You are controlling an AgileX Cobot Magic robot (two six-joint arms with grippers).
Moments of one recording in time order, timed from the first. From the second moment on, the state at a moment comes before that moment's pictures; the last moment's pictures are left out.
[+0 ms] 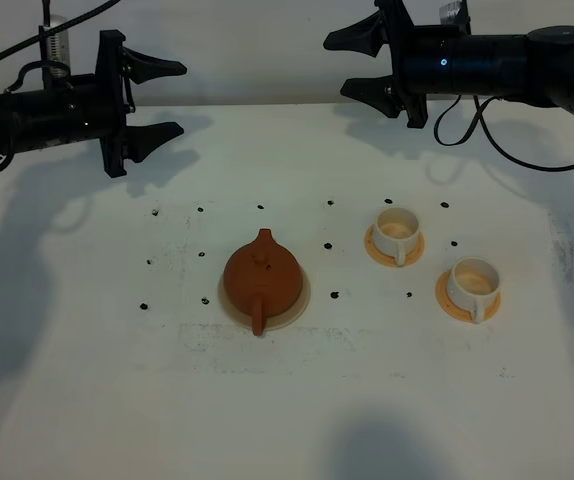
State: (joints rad) left arm 0.02 2.26 -1.53 -1.64 0.77 0.44; right arm 0.17 2.33 -1.86 1.48 0.89 -0.36
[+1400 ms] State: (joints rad) left arm 0.01 2.04 -1.54 -1.00 0.64 0.71; right arm 0.17 2.09 -1.86 0.75 0.70 -0.53
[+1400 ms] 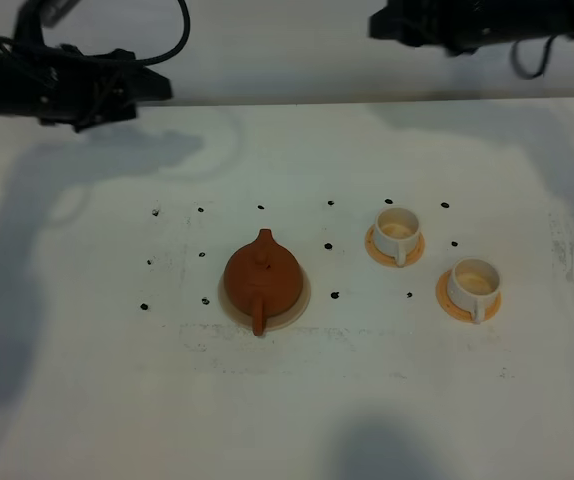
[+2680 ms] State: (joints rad) left arm -0.07 1.70 -1.54 -0.39 0.52 0.40; right arm 0.21 1.52 -1.86 0.09 0.86 -0.21
